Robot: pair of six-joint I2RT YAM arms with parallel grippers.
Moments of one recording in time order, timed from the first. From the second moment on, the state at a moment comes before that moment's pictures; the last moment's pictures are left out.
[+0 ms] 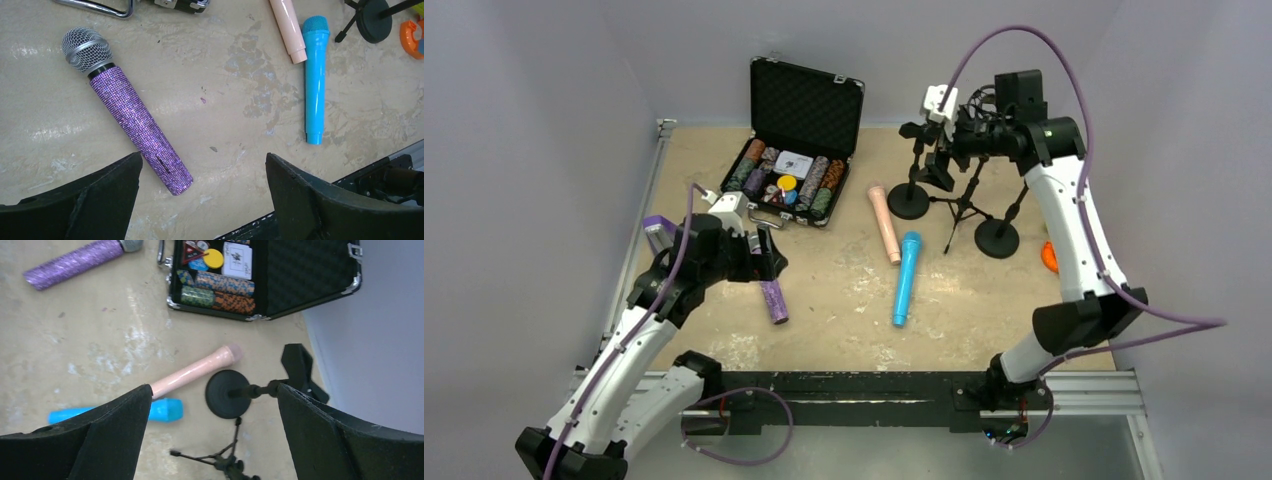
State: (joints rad) left arm -0.37 0.79 0.82 -0.67 0.12 -0.41; right arm 0.20 1.56 1.90 -1.04 -0.77 -0.83
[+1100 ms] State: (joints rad) left arm -0.37 0.72 0.79 -0.73 0.10 -0.42; right arm 0.21 2.08 2.27 -1.01 -0.64 -1.10
